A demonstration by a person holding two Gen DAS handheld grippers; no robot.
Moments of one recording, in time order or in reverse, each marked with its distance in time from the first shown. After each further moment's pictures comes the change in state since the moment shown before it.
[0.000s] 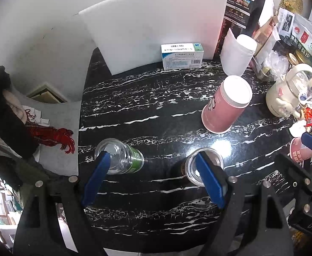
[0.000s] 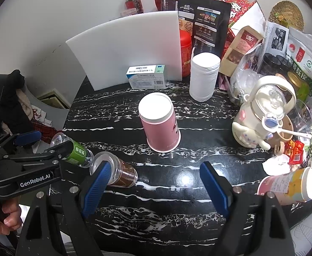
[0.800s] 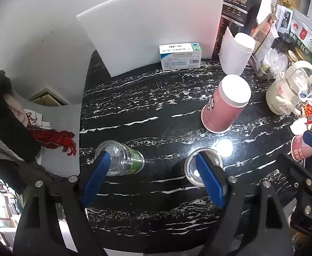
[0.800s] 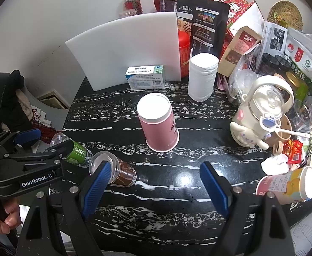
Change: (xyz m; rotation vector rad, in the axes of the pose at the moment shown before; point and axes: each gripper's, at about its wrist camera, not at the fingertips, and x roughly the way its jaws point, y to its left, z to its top) left arm -0.001 -0.005 0.002 0.017 0.000 0.010; right arm -0.004 -0.003 -0.002 0.008 -0.003 -0.006
